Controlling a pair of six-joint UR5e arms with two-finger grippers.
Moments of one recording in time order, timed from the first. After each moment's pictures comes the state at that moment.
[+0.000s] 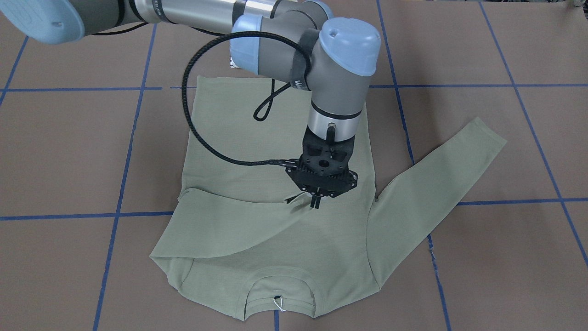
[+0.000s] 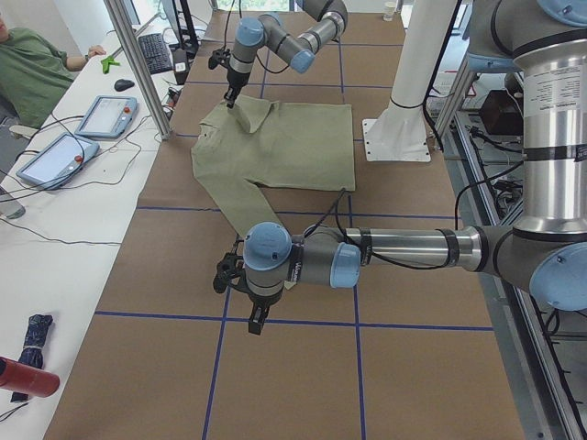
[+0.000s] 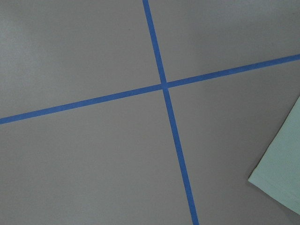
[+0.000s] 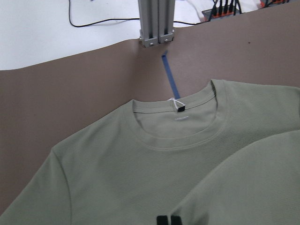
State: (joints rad) left arm -1.62 -1.45 -1.69 -1.68 -2.38 0.17; right arm 0.63 -0.25 1.03 -1.55 1.61 1.40
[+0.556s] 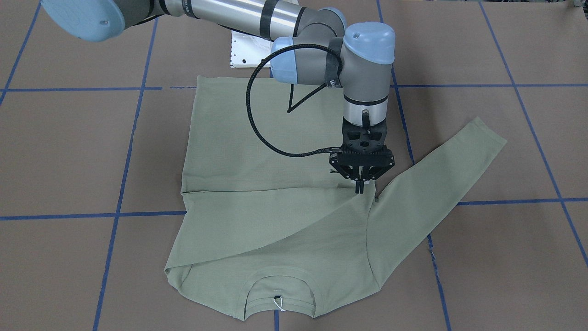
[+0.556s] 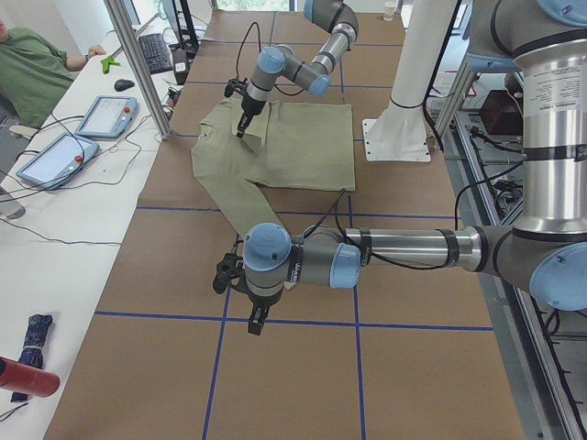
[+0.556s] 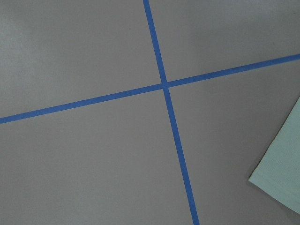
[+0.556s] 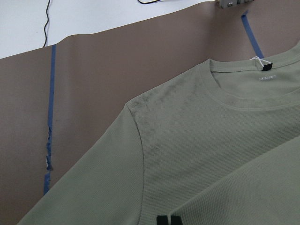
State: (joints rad) left arm -1.62 -1.45 -1.69 -1.68 -2.38 0.17; right arm 0.52 -0.22 0.91 -1.29 1.51 1.44
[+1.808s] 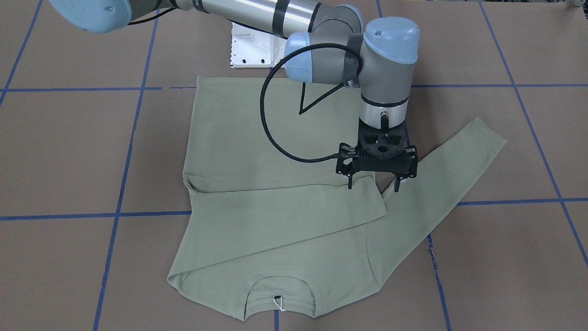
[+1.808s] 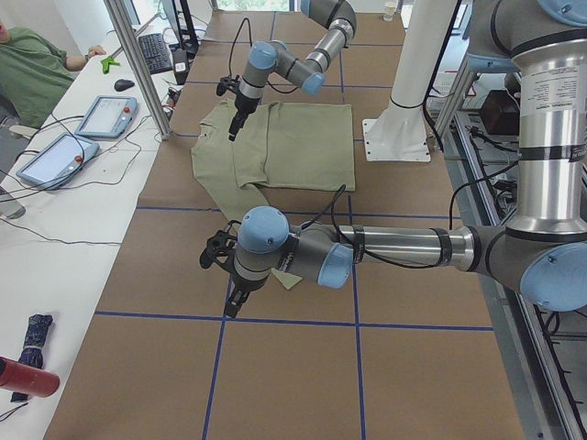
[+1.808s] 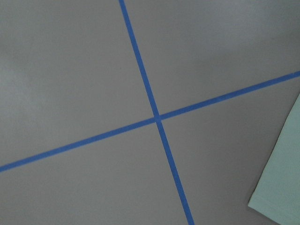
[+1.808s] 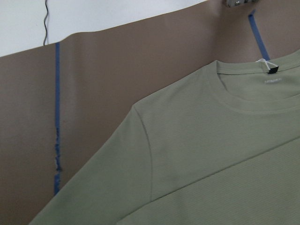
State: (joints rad) left arm -1.62 -1.50 -1.66 -1.94 -2.38 0.16; right arm 0.60 -0.15 0.83 -1.37 1.69 1.35
